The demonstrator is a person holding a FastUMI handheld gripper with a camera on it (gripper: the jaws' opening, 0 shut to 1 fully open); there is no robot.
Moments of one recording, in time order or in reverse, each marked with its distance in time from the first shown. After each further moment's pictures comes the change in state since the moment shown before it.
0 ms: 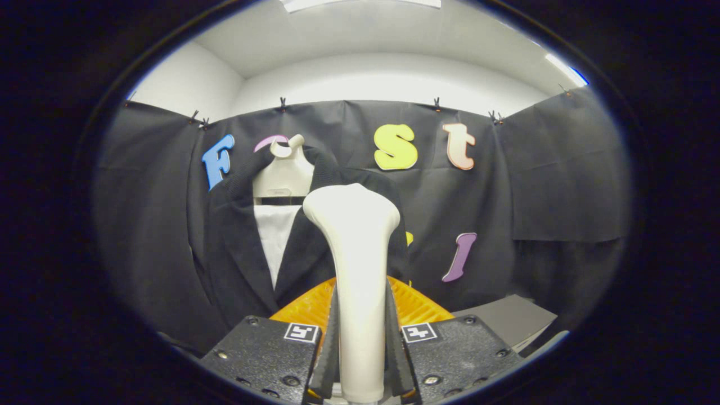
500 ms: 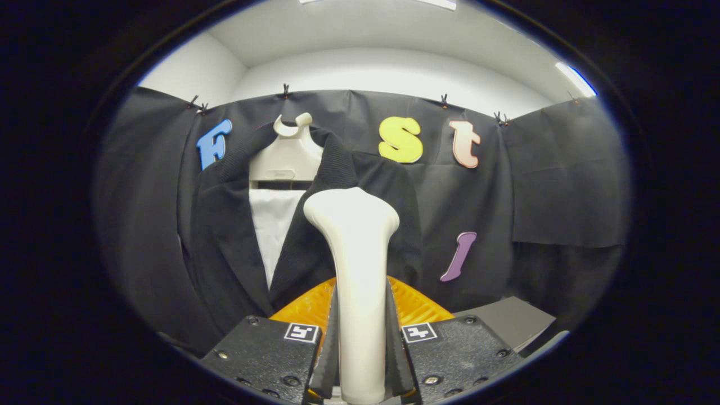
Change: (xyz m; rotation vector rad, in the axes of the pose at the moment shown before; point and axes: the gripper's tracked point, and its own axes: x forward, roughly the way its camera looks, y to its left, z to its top) arm 0.027 0.005 -0.017 -0.052 0.036 -0.058
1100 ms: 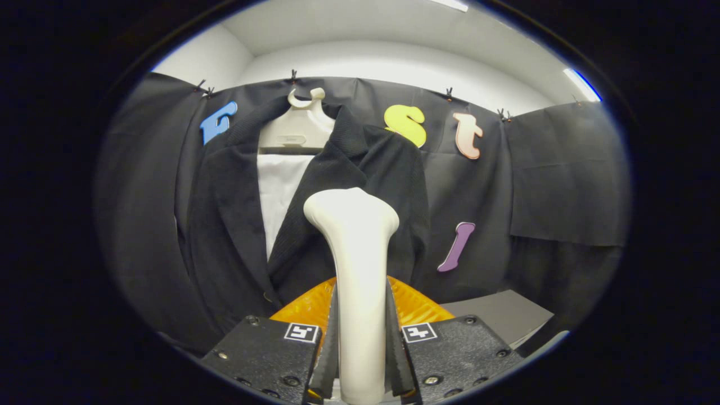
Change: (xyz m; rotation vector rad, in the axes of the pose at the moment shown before) arm -0.003 0.009 -0.048 -0.048 0.056 -0.015
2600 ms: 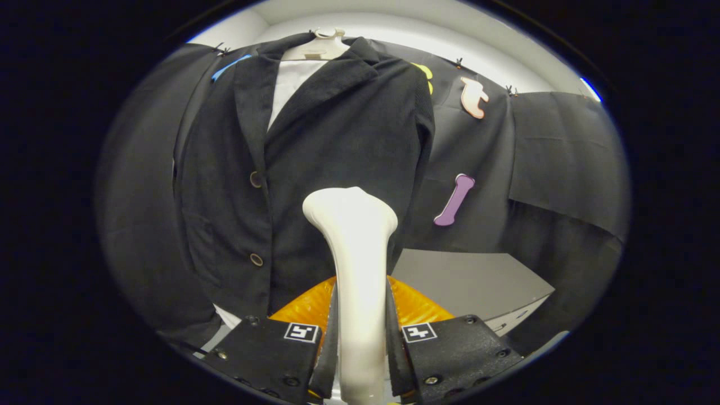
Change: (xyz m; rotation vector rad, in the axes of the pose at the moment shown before) arm -0.012 -0.005 -0.162 -0.073 0.210 -0.024
